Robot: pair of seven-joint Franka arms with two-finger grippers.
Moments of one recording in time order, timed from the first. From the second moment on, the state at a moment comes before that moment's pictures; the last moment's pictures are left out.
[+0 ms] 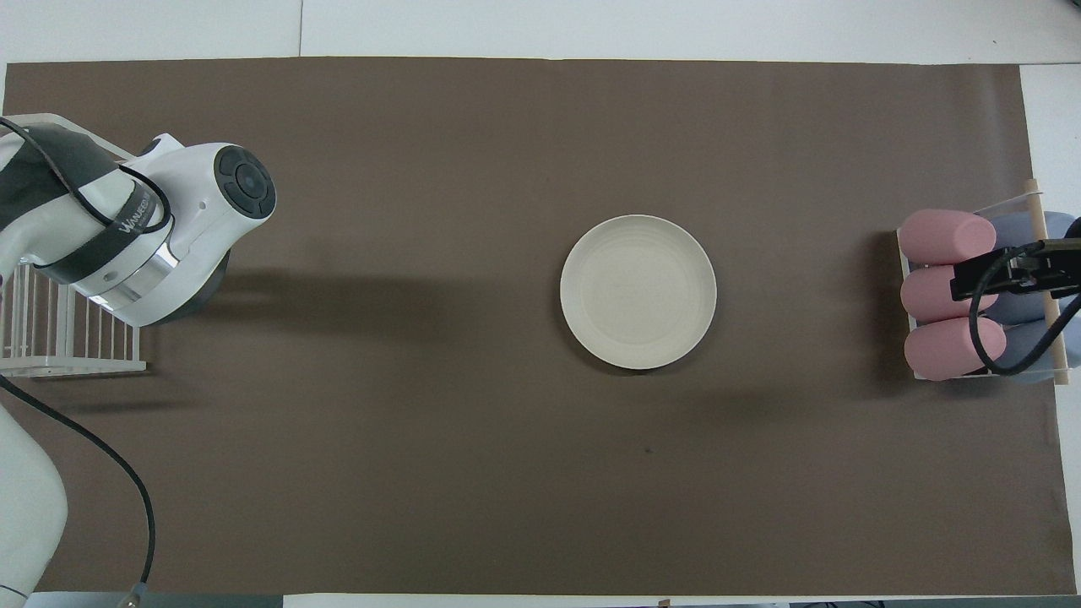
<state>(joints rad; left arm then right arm) -0.21 0.30 0.01 -1.81 1.11 1.69 -0.81 0.03 -0.06 -0.08 -1.71 -0.06 1.58 -0.03</state>
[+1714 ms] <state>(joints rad) -0.08 -0.04 0.03 -1.62 0.00 1.43 -0.19 0.03 -0.06 -0.08 -1.71 -0.06 1.58 -0.03</state>
